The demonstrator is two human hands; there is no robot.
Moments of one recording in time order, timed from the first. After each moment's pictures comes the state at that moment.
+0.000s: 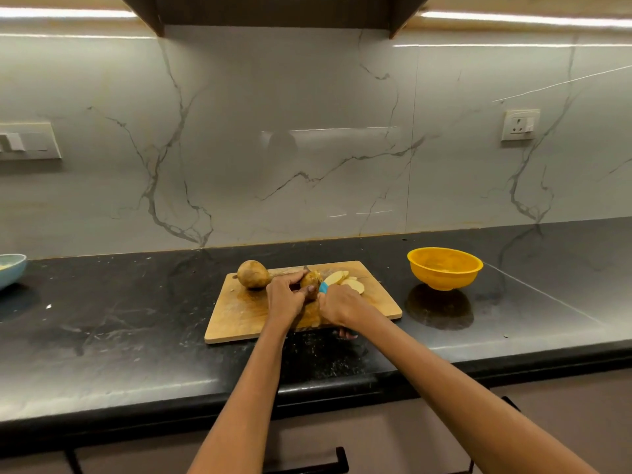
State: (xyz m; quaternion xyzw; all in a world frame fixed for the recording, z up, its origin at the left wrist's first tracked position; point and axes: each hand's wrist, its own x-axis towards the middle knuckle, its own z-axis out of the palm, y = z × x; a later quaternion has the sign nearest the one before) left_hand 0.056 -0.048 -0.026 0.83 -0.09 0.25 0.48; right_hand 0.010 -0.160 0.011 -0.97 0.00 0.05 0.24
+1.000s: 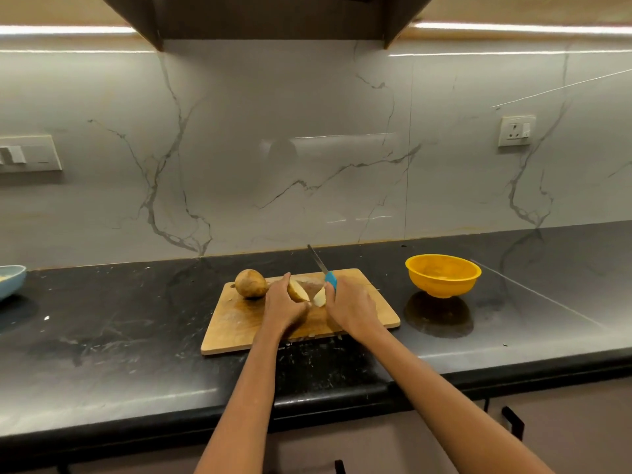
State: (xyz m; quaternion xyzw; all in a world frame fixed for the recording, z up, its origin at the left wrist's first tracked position) left_hand 0.066 -0.045 -0.022 0.90 -0.02 0.15 0.42; right_hand 0.029 -0.181 -0.008 -0.93 -0.04 -0.22 0.28
